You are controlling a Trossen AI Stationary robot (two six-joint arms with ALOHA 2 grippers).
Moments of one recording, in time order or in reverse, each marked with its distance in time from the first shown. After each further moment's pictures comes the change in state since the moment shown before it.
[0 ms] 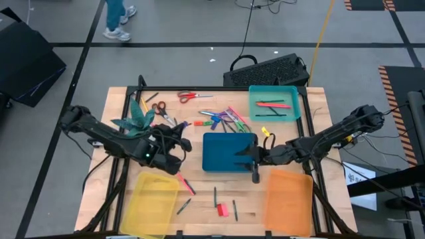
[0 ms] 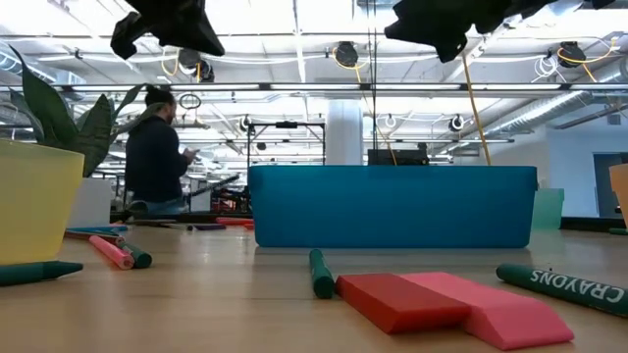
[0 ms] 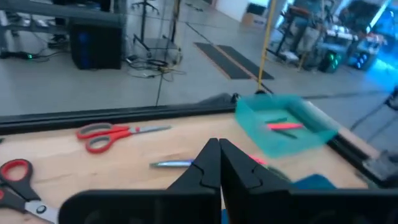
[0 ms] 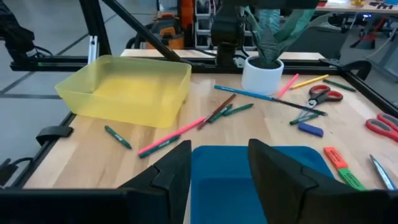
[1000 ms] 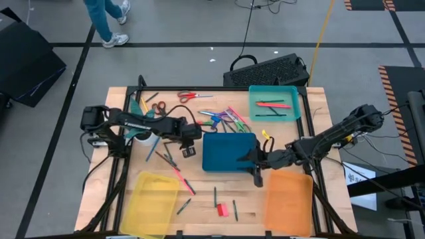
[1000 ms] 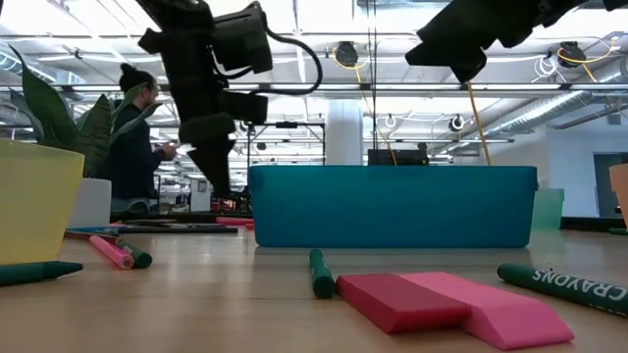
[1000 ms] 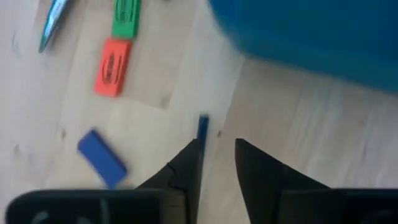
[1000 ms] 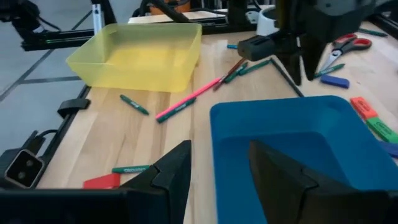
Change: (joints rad) left arm 0.458 0.255 -0.027 0.059 1.063 1.125; right arm 0.037 0.000 0.001 -0.145 -0.034 0.166
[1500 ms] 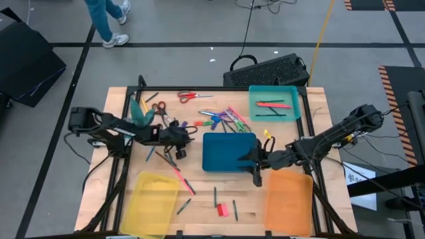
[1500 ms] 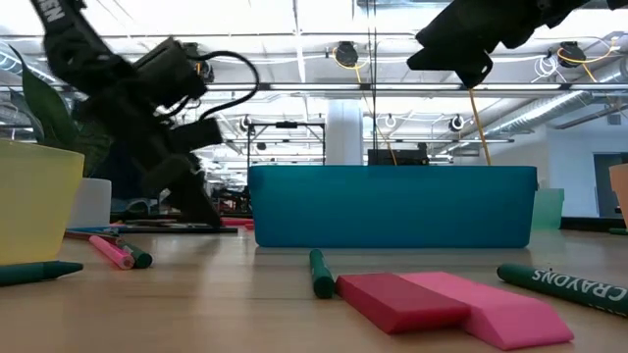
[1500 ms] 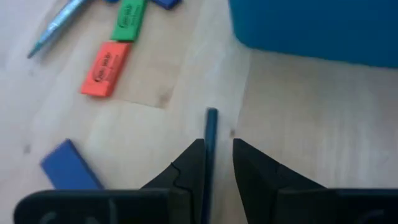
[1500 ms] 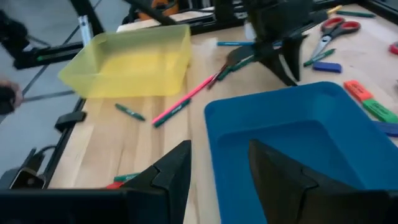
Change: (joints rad) left arm 0.032 -0.148 -0.573 0.855 0.028 0.127; right arm 0.004 0.000 0.000 -0.012 0.040 0.115
